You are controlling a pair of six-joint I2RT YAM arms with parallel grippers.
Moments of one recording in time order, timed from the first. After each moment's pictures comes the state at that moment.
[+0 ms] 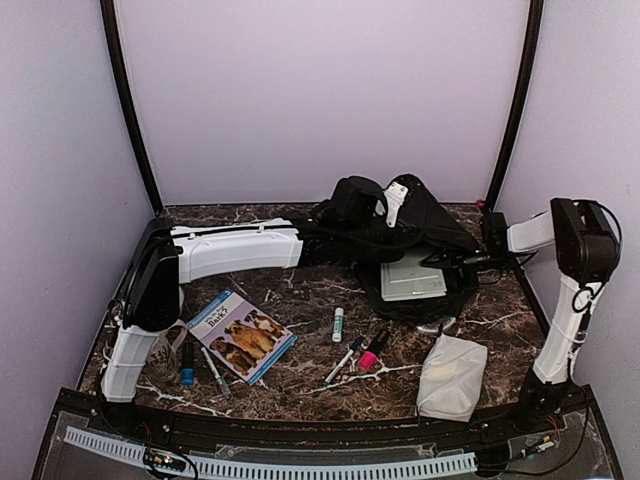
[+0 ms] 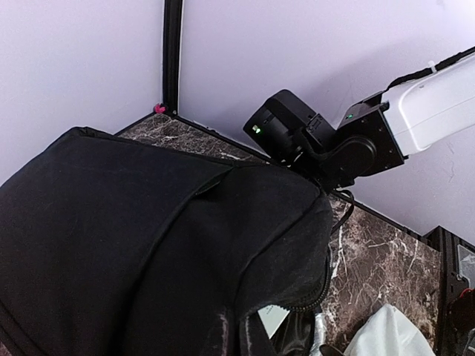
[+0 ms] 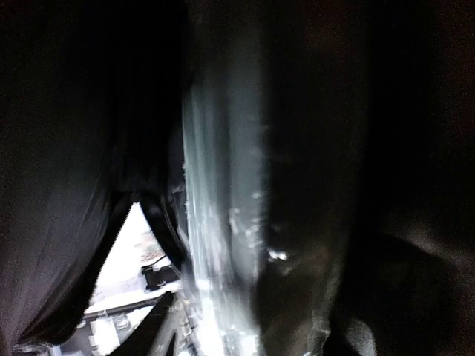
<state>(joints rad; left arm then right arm) -1.02 2.25 1.98 -0.04 0.04 -0.14 0.00 1.97 1.09 -0.25 -1.12 0.49</state>
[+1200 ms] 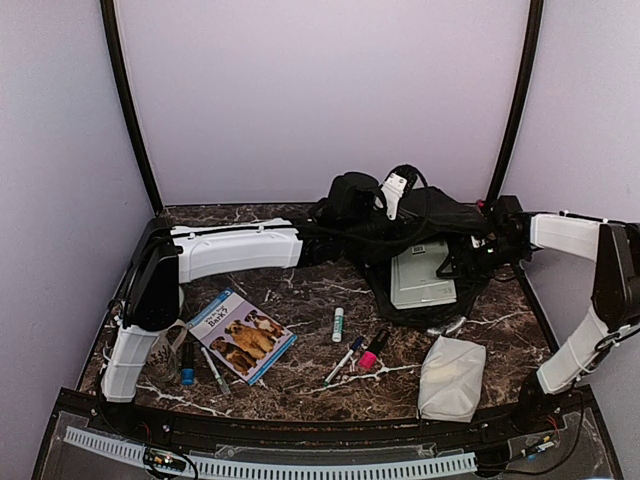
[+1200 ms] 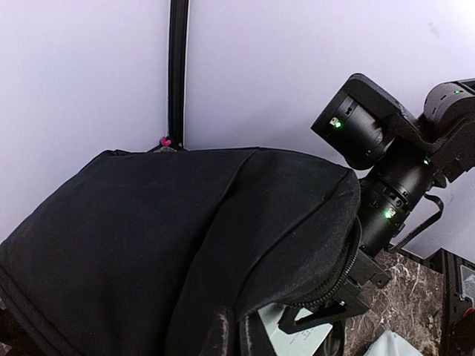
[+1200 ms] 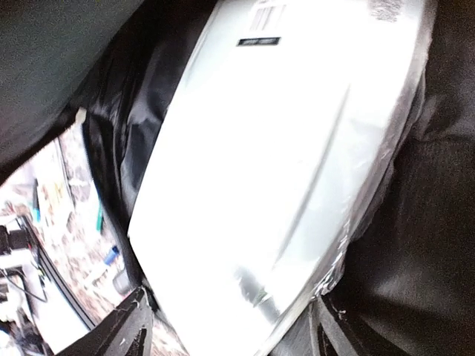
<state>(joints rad) -1.00 2.25 1.98 0.06 0.01 -0.12 0.07 1.56 1.02 -0.64 -0.62 0.01</state>
